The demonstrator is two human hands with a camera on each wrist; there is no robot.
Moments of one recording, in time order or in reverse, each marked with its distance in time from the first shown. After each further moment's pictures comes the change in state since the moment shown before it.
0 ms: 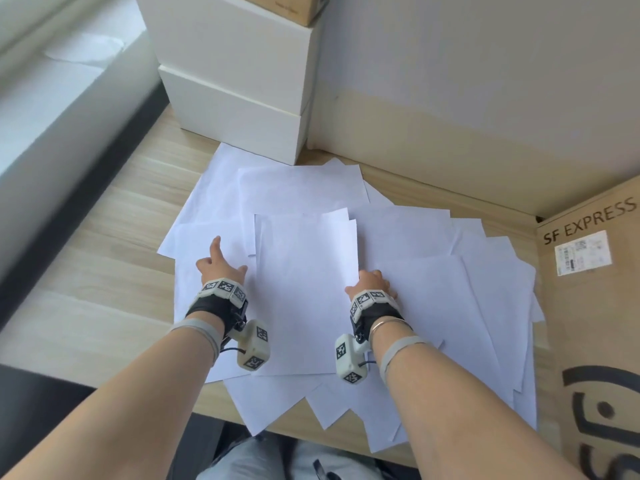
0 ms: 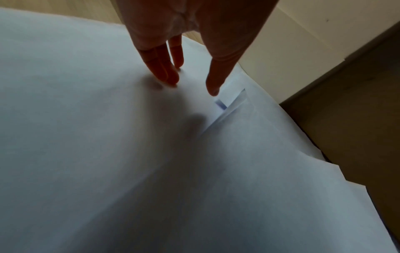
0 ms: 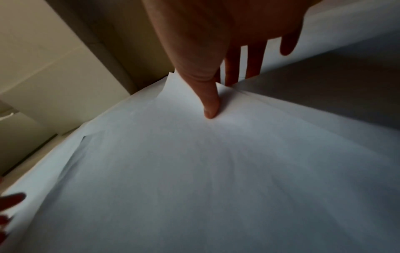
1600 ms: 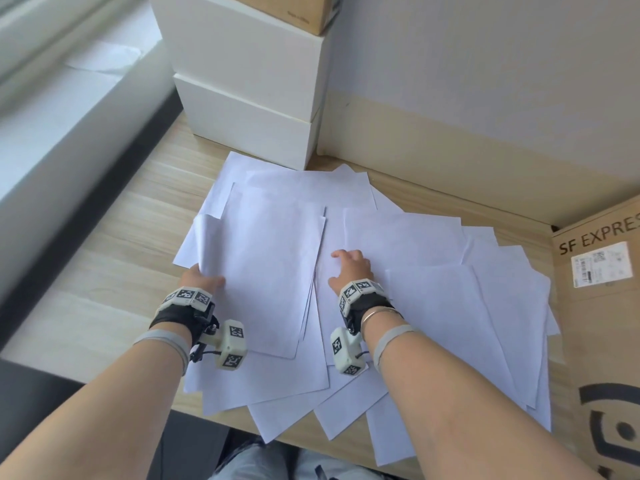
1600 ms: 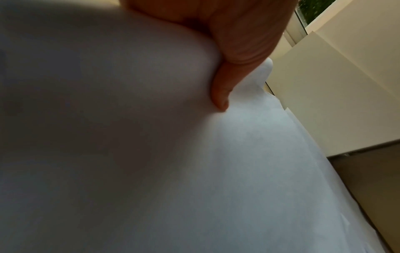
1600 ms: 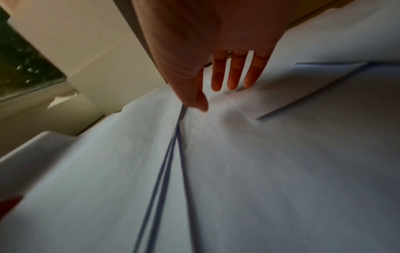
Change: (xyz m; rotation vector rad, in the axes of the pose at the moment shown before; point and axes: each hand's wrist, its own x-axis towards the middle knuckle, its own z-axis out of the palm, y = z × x) left_hand 0.009 -0.016 -0.054 0.028 -0.118 -0.104; right_hand 0.008 -0.042 0.001 0.011 0.073 -0.357
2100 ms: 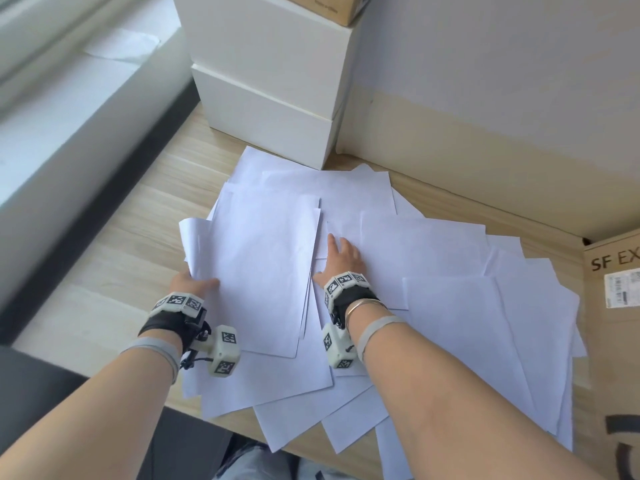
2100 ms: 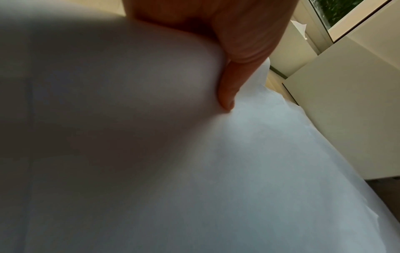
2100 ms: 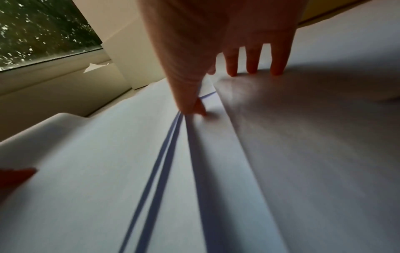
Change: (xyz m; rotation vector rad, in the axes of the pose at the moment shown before) left_hand 0.020 -0.024 -0.017 -0.172 0.057 -0.088; right_hand 0.032 -0.040 0.025 -0.202 -0.018 -0.063
